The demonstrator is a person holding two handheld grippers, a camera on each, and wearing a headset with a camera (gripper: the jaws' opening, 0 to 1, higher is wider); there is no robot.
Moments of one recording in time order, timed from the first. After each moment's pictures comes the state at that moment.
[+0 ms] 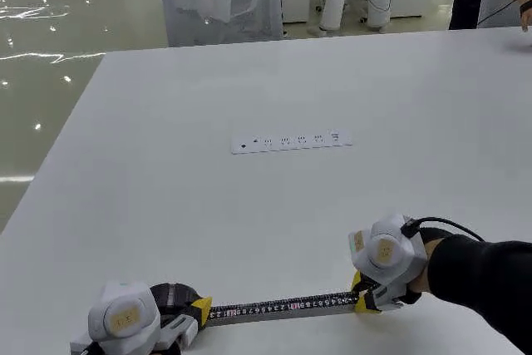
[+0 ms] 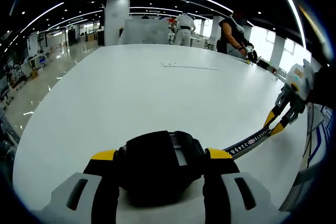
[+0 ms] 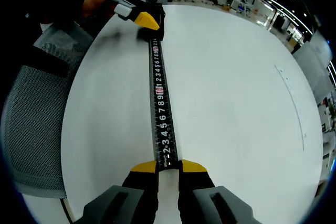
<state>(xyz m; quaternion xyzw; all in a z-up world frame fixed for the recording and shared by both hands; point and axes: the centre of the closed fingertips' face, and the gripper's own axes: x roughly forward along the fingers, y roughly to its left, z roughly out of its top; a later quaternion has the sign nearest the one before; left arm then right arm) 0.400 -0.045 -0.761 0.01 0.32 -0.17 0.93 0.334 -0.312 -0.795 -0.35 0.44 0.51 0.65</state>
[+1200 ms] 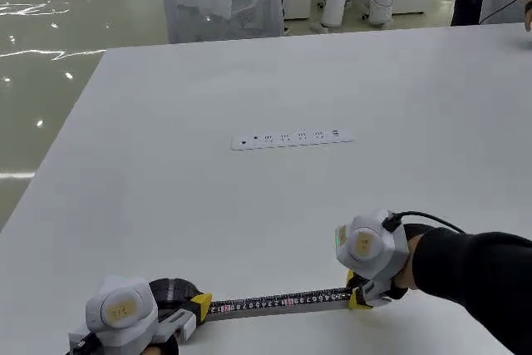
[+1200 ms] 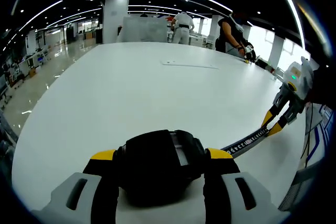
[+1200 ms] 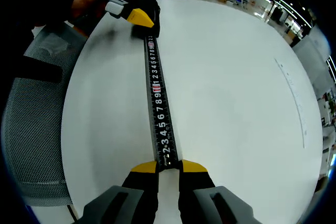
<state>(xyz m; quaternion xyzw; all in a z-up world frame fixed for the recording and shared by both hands) 0.398 -0.046 -0.762 0.01 0.33 -0.18 0.93 0.335 -0.302 -0.794 -0.36 0.47 0.49 0.64</state>
